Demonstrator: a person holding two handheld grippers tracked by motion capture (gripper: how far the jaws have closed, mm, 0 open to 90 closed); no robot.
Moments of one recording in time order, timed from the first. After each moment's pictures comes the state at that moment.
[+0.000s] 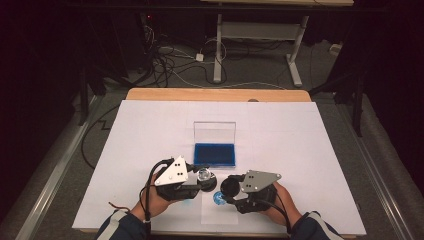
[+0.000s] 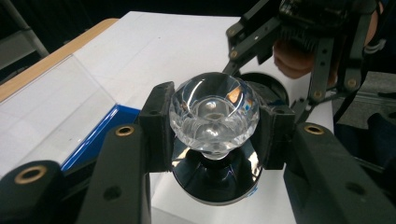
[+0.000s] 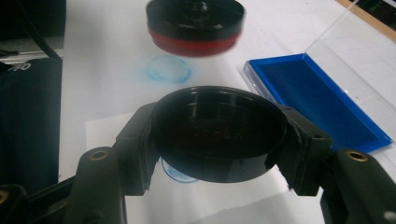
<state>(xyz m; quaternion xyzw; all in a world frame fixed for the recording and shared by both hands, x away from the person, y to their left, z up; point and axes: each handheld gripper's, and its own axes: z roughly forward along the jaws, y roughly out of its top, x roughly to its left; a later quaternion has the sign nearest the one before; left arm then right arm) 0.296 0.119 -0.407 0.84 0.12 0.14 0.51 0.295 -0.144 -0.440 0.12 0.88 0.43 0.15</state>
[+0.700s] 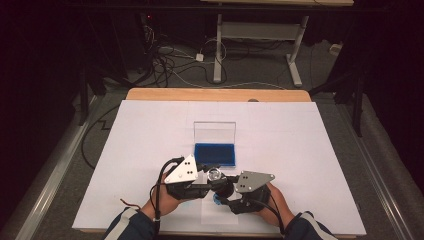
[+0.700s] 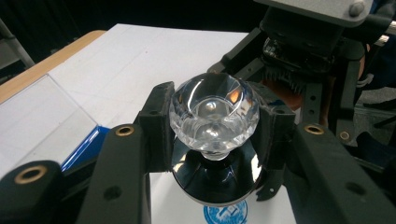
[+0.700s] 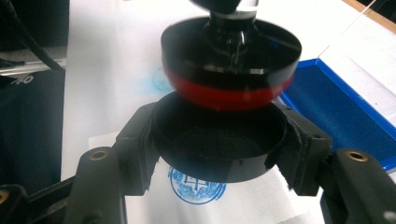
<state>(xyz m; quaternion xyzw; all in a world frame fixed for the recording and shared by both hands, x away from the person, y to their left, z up) 0.299 0.098 -0.406 0.83 0.11 0.12 0.53 0.296 -0.132 -0.447 0.12 0.88 0.44 0.14</state>
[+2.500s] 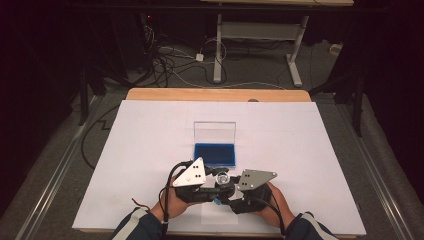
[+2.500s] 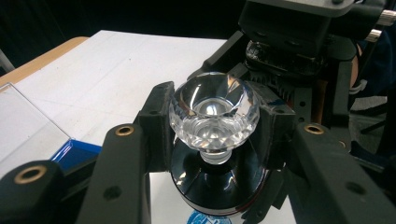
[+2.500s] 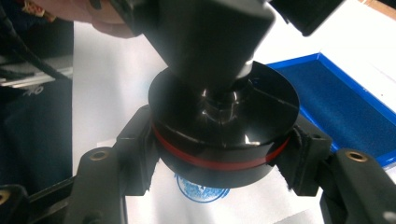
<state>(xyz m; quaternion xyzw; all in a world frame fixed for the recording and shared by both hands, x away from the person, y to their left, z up) 0.297 0.081 -0.416 0.83 0.10 0.11 0.54 0.296 -0.134 -0.445 0.14 0.87 0.45 0.12</state>
